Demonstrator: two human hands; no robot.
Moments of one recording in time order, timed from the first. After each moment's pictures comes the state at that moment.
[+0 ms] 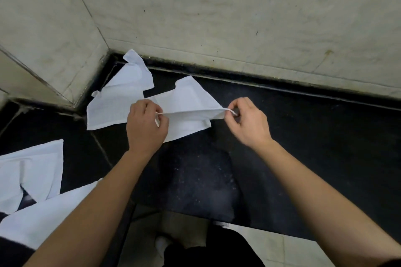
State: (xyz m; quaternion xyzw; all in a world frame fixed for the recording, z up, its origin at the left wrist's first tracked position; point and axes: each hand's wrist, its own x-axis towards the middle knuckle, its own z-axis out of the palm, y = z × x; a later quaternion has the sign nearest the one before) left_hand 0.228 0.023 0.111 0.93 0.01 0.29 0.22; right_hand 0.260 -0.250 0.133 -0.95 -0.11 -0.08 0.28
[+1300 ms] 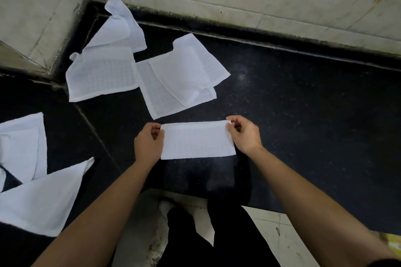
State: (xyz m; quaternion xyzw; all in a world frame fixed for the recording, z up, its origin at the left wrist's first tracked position) left_hand 0.173 0.023 -0.015 0.86 0.28 -0.04 0.42; right_hand 0.221 -0.250 -0.015 -0.88 0.12 0.16 0.43
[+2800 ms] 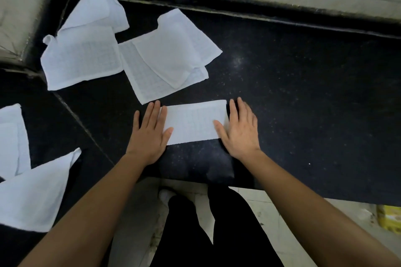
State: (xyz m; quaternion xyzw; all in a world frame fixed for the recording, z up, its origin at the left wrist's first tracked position) left_hand 0.152 0.030 -0.063 0.99 -0.09 -0.13 0.04; right_hand 0.166 -0.247 -0.036 -0.99 -0.02 0.10 0.11
